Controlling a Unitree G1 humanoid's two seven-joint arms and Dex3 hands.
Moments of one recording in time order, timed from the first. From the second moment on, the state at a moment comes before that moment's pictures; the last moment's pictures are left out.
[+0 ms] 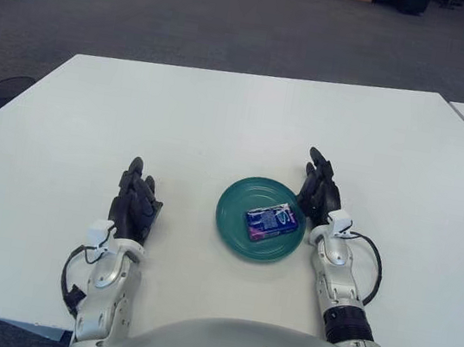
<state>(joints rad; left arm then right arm) 0.39 -0.12 0.10 -0.22 -0.22 0.06 0.08 -0.02 0.05 0.02 0.42 -0.03 -0.31 -0.03</state>
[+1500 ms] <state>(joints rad) 0.30 -0.06 -0.02 0.20 -0.15 -0.44 -0.14 0.17 0.02 -0.02 0.22 -0.02 -0.33 -0.02</state>
